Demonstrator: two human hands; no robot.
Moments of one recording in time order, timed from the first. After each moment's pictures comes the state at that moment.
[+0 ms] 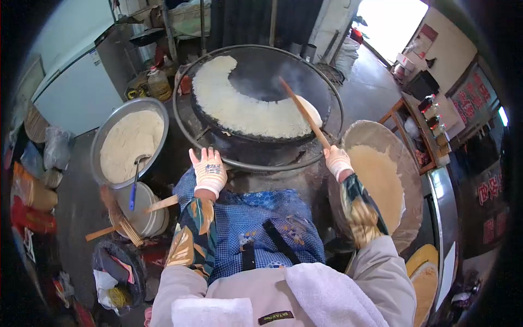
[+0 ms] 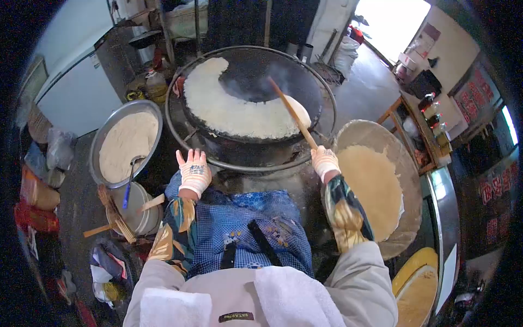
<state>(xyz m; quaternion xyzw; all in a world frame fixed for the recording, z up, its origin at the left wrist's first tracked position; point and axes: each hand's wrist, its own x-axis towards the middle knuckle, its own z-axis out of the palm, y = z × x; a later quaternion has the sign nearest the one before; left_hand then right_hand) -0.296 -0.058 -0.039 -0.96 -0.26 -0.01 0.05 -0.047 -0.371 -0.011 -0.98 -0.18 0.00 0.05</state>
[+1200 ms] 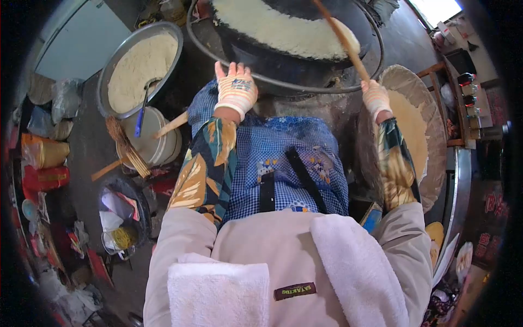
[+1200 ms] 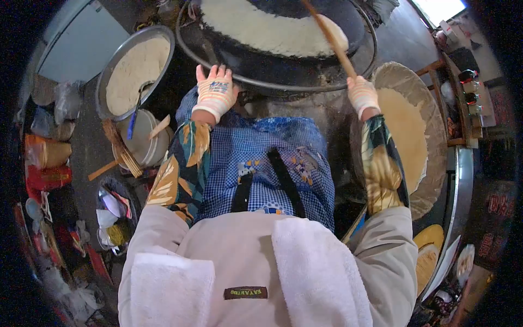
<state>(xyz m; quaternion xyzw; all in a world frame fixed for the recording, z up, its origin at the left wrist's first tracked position) -0.290 -0.072 -0.055 -0.97 -0.22 -0.04 0.08 -0.033 -0.378 -0.039 -0.98 -0.21 -0.03 0.02</state>
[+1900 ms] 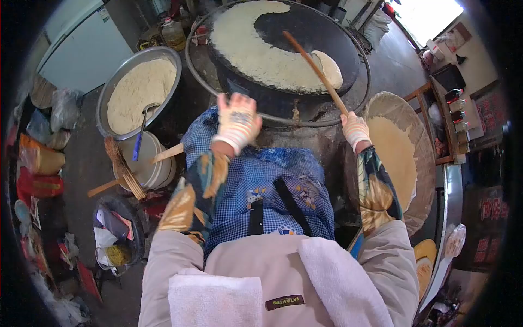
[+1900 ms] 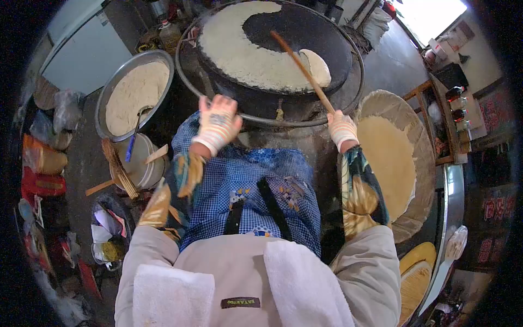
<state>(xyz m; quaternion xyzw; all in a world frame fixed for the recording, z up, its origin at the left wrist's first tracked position) -0.284 -0.090 -0.018 -0.98 -0.18 -0.08 0.01 -0.046 -0.363 -0.031 -0.98 -0.18 0.00 0.00</state>
